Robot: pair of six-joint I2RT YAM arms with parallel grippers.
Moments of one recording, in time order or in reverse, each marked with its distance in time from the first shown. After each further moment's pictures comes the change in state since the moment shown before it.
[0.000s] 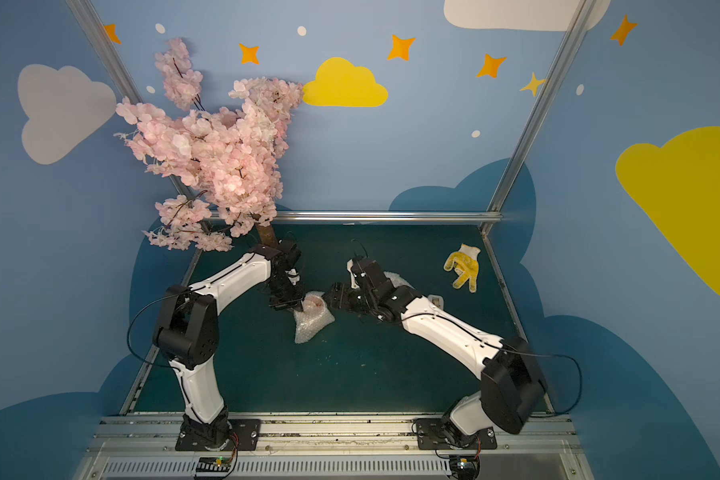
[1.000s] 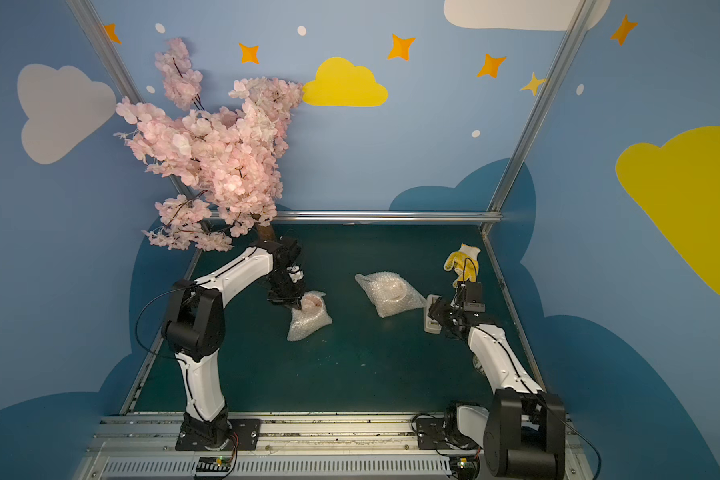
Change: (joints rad) left arm 0.013 0.068 0.091 -0.084 0.002 0.170; right arm -0.785 -0.211 -0.420 -0.062 0.009 -0.245
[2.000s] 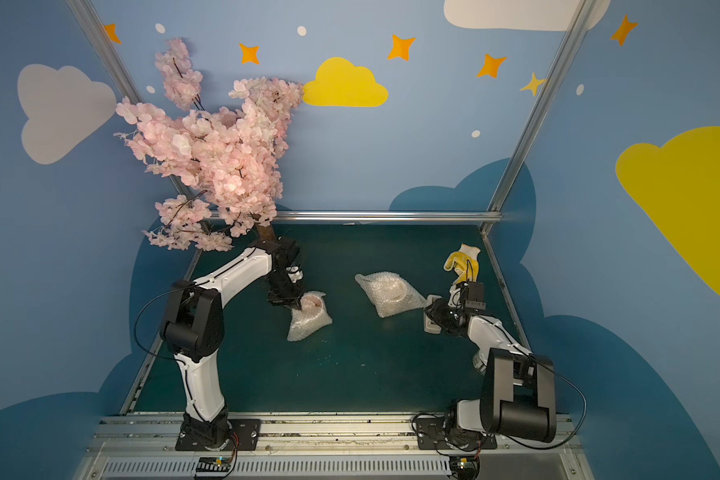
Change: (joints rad) left arm 0.006 -0.007 -0.013 0.012 0.016 0.000; right arm -0.079 0.172 -0.022 0.151 -0.243 -0.064
